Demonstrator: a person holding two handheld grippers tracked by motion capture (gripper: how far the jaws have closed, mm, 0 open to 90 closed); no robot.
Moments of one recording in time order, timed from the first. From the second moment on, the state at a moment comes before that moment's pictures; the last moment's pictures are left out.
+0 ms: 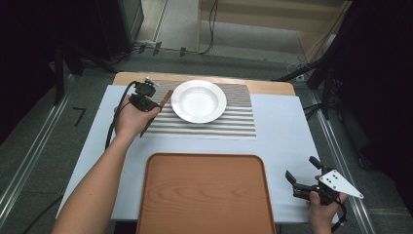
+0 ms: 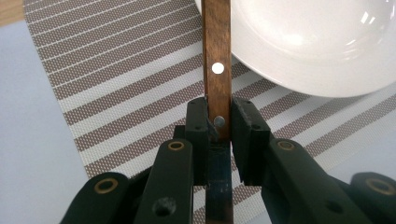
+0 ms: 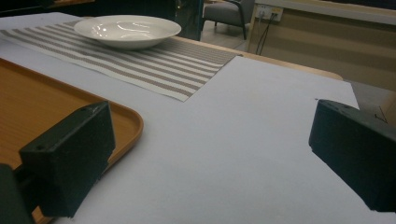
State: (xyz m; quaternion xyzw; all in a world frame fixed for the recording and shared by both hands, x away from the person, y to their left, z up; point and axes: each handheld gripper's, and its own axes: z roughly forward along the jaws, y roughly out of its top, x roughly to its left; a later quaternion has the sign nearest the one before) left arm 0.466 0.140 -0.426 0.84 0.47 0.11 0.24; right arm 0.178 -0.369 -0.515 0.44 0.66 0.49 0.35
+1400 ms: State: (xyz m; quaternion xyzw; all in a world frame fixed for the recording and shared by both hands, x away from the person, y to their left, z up) left arm 0.396 0.130 -0.422 0.86 0.42 0.09 0.28; right arm 0.177 -0.369 -0.515 0.44 0.67 0.49 0.36
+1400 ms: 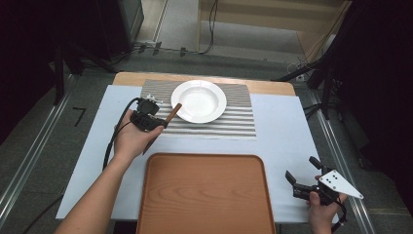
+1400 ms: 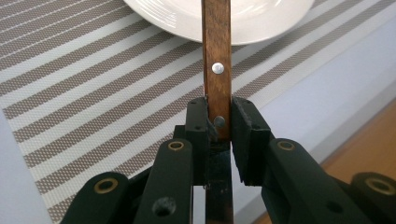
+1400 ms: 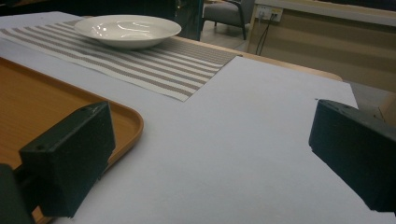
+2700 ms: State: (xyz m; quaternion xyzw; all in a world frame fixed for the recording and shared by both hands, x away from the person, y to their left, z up) left arm 0.306 0.118 -0.431 0.87 0.37 0.07 0.31; right arm 0.177 -0.368 -0.515 0.44 0.67 0.49 0.36
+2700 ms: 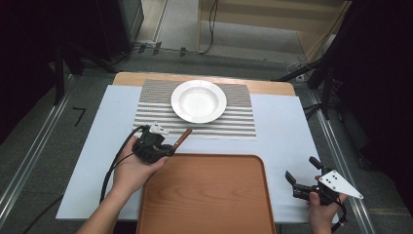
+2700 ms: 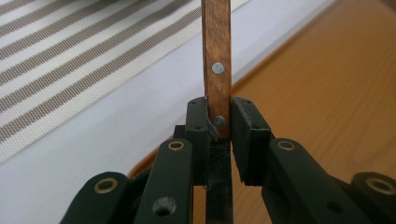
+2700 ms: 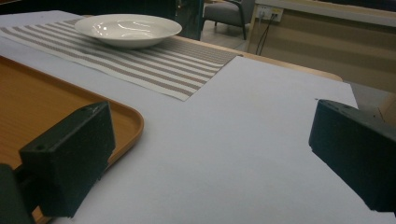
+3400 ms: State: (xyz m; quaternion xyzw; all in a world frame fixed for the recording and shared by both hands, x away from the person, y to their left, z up) left arm 0.265 0.125 -0.461 0.87 0.38 0.04 0.31; right arm 0.177 -0.368 -0.515 0.44 0.67 0.49 0.36
